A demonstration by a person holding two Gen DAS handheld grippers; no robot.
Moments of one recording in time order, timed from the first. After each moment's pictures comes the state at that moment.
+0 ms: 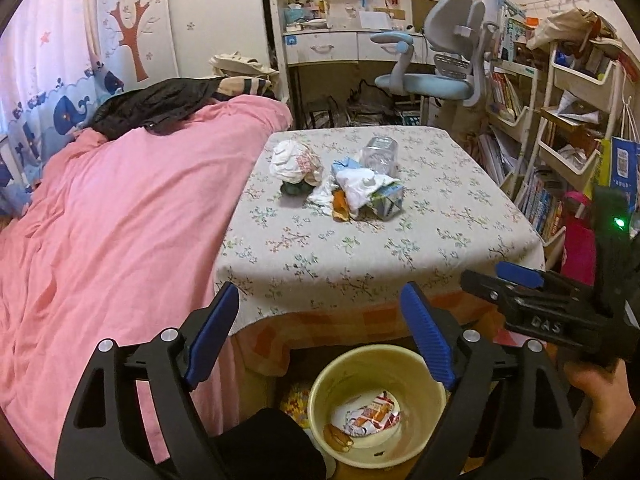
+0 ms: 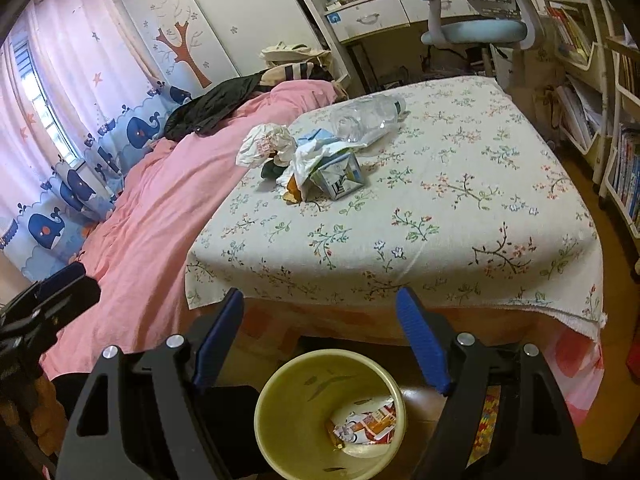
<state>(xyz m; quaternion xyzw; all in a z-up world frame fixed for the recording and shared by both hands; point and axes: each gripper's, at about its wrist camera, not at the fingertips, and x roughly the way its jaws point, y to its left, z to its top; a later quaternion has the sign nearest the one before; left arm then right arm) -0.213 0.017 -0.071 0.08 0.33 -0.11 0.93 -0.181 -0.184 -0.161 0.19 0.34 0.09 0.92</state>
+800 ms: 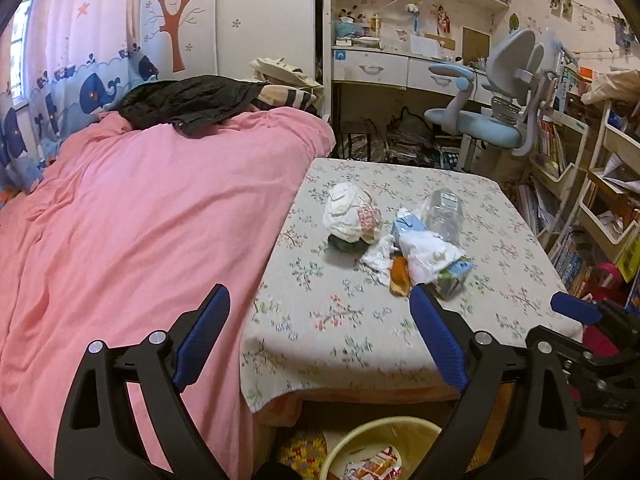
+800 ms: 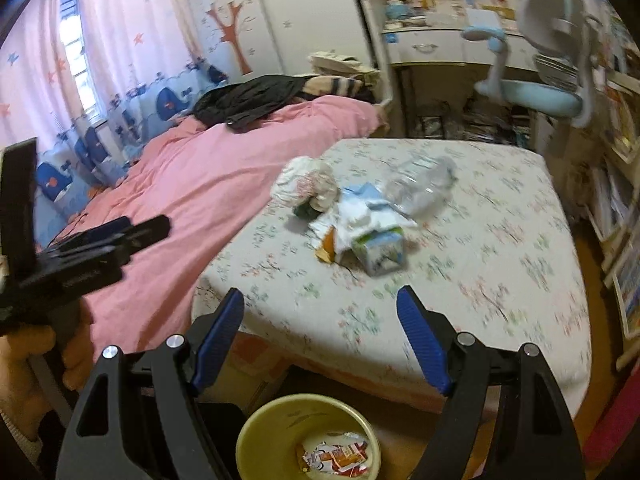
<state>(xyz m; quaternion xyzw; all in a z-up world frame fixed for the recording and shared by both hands) -0.103 0.048 -0.068 0.02 0.31 -0.06 0.95 -0.120 -0.155 -0.109 0.08 0.32 0.15 0.93</state>
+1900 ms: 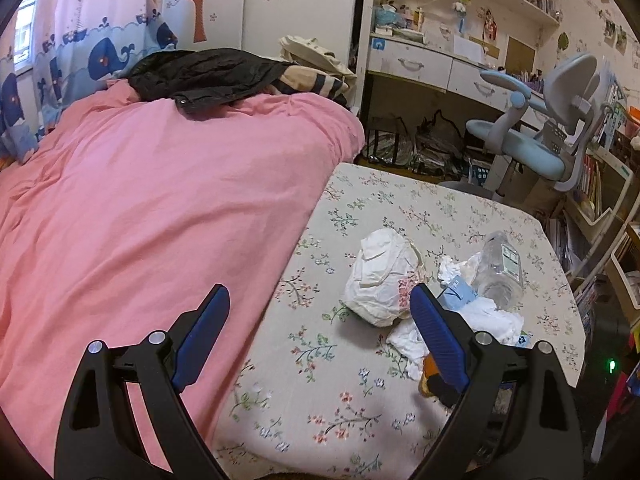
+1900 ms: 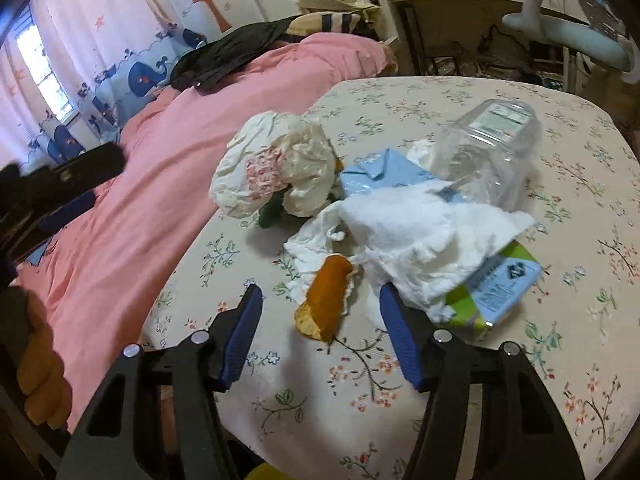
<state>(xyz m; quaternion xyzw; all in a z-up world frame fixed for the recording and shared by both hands) 0.041 0.042 -0.091 -0.04 0.34 -0.02 0.94 0.023 -0.124 -0.172 0.11 0.42 0.16 0.89</state>
